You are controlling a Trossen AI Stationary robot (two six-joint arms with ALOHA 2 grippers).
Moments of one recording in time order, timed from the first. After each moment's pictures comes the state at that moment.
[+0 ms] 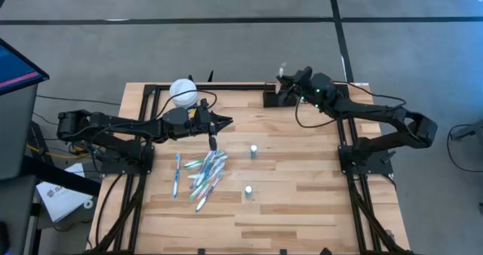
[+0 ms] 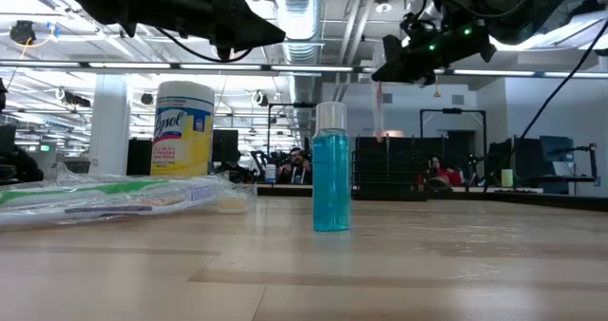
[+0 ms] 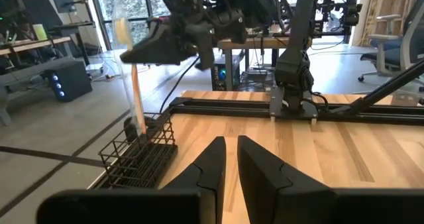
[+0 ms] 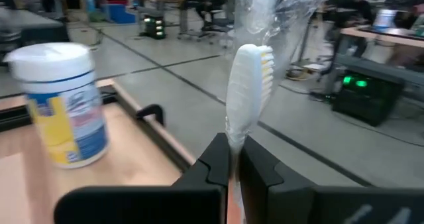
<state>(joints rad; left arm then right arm) 0.13 1.24 0.59 0.59 -0.16 0.07 -0.58 1.25 0.68 0.45 0.14 -0.04</state>
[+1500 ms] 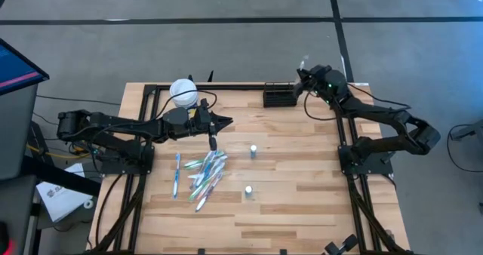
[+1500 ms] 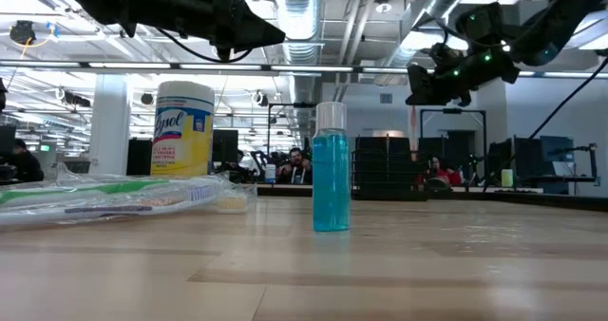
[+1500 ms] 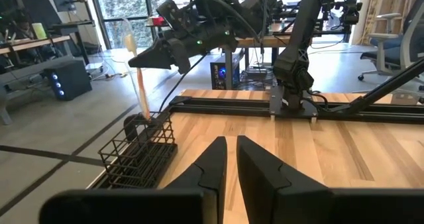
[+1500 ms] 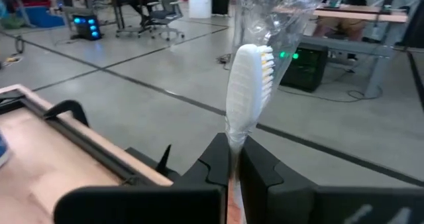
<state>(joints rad) 0.13 1.24 0.59 0.58 -0.16 0.07 -0.84 1.22 0.53 0.53 0.12 0.03</state>
